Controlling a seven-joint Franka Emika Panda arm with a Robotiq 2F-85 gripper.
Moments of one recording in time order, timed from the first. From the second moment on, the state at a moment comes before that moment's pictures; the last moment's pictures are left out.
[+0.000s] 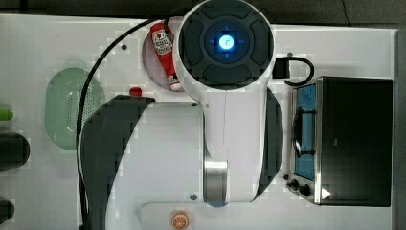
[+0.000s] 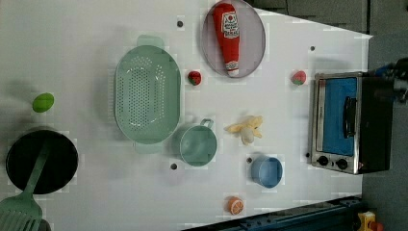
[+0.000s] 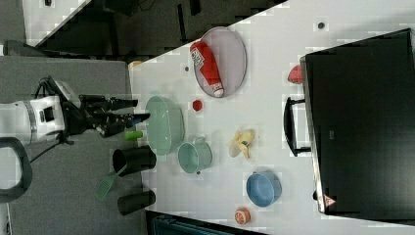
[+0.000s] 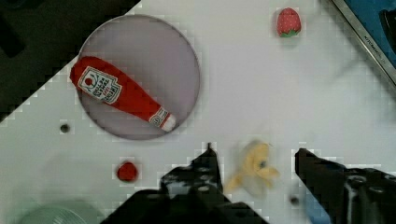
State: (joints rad) arm 0.01 -0.04 -0.01 -1.77 -0.01 0.18 -0.06
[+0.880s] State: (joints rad) arm -0.02 -0.54 -0.02 -2.09 -0.03 0.07 -0.02
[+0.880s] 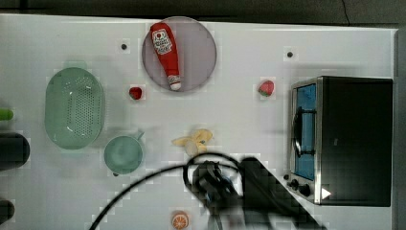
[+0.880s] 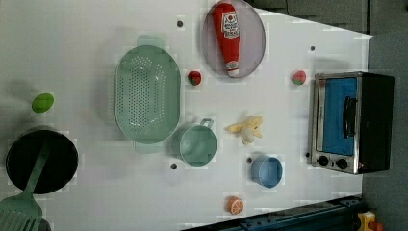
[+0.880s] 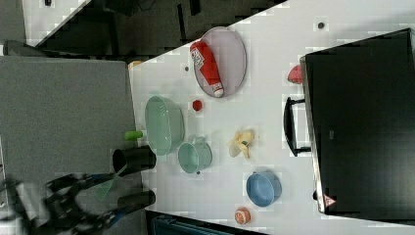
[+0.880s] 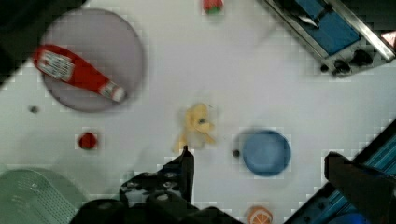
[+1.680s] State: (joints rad) arm -0.02 -0.06 0.03 -2.34 -0.03 0.55 -0.02
